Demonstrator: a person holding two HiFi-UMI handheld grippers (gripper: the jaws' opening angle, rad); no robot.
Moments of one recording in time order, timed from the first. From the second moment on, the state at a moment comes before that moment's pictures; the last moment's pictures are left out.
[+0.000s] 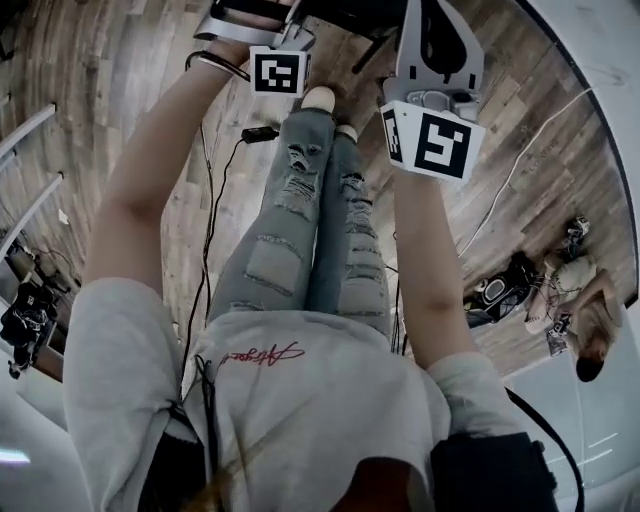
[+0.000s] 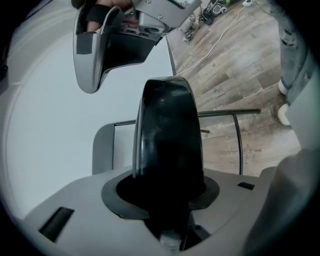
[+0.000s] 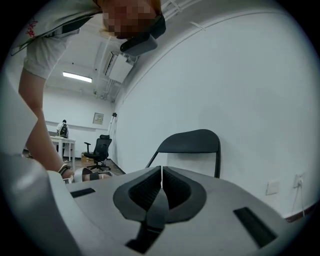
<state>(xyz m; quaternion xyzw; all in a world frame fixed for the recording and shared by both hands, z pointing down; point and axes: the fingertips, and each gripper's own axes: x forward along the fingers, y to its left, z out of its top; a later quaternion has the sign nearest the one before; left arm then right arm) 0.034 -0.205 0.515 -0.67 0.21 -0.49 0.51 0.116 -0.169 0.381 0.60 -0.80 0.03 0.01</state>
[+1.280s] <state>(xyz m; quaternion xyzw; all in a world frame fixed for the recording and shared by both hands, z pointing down) -0.037 -0.025 0.650 -0.69 0.29 -0.37 0.55 -0.007 0.009 0.531 0.58 -0.81 -0.01 0.02</state>
